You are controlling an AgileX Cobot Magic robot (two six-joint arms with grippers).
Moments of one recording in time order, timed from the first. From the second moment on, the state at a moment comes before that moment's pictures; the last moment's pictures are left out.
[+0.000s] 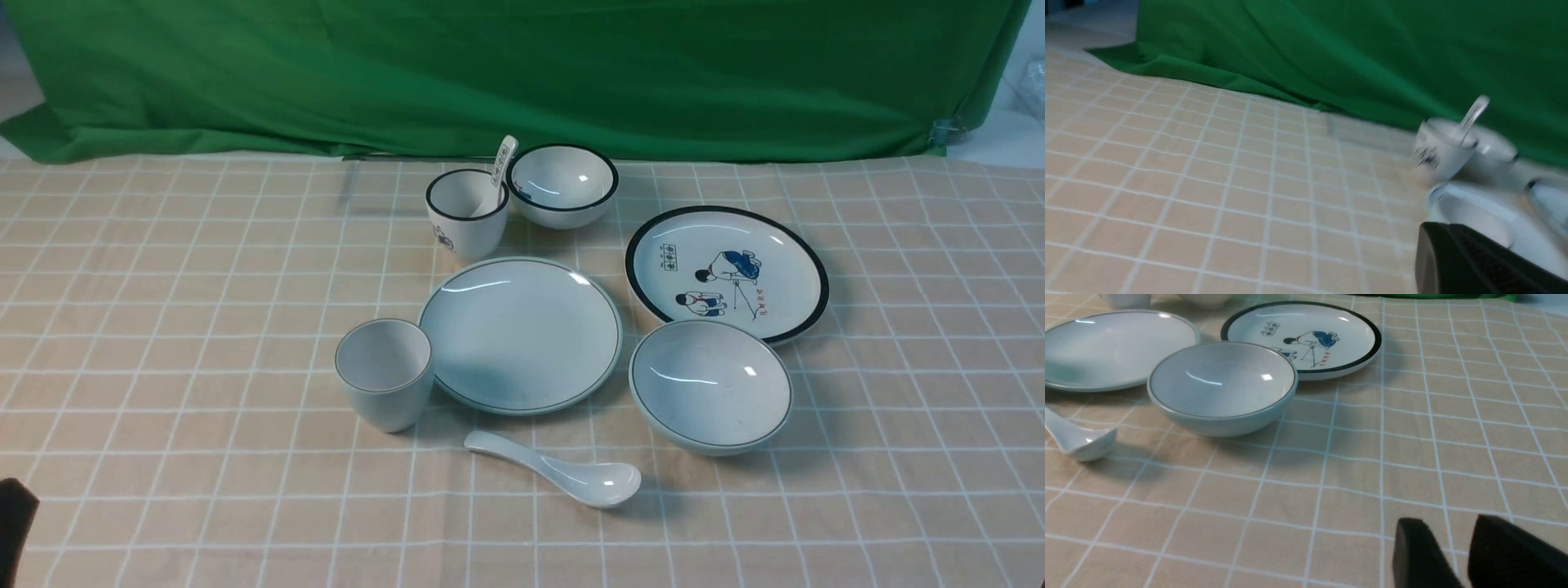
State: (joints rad) right arm 0.09 -0.01 0.01 0.14 0.27 -0.17; left arm 0.00 0.00 0.01 -0.41 0.13 0.01
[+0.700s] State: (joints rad) right arm 0.09 -0.01 0.01 0.14 0.27 -0.17; left arm -0.06 0.69 -0.71 -0.55 0.71 0.40
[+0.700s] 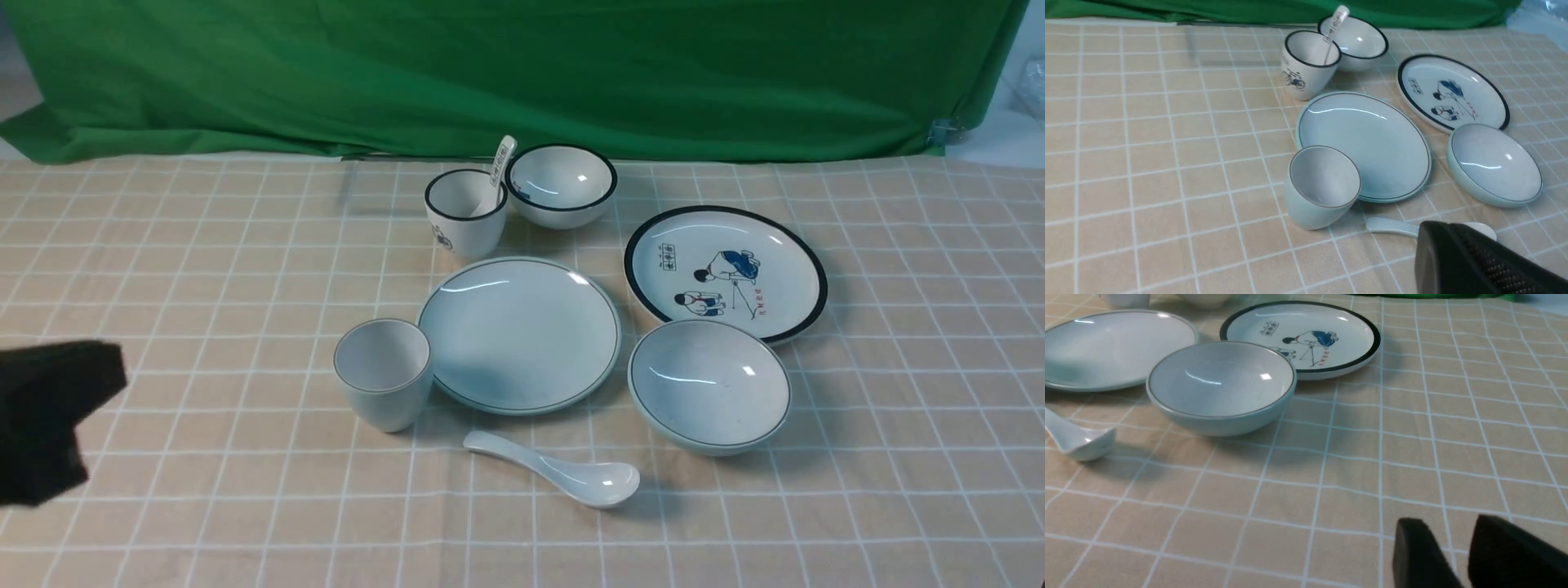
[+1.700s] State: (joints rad) right arm 0.24 0.65 -0.63 0.26 0.57 -0.13; left arm -0.41 0.84 -0.79 -0.56 0.61 0.55
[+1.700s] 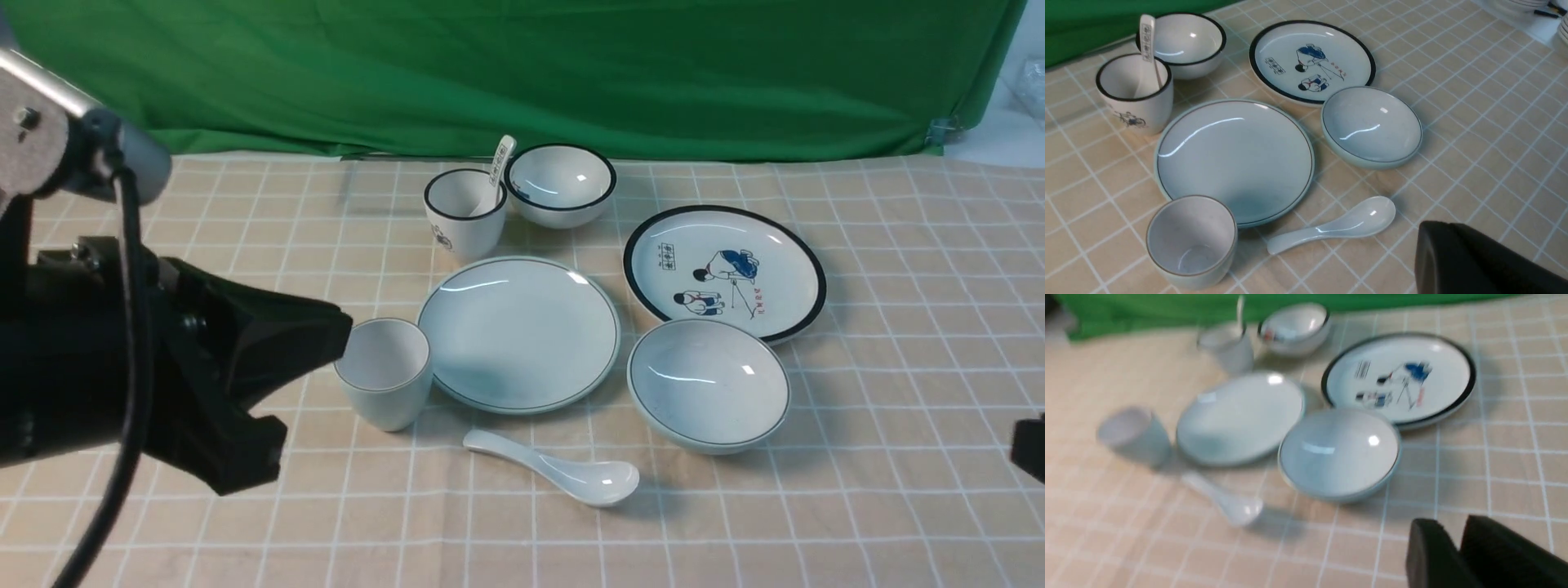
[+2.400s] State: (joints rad) right arm 0.55 1.74 -1.16 -0.05 0.65 -0.39; left arm -0.41 0.53 -0.79 -0.55 0.70 0.56
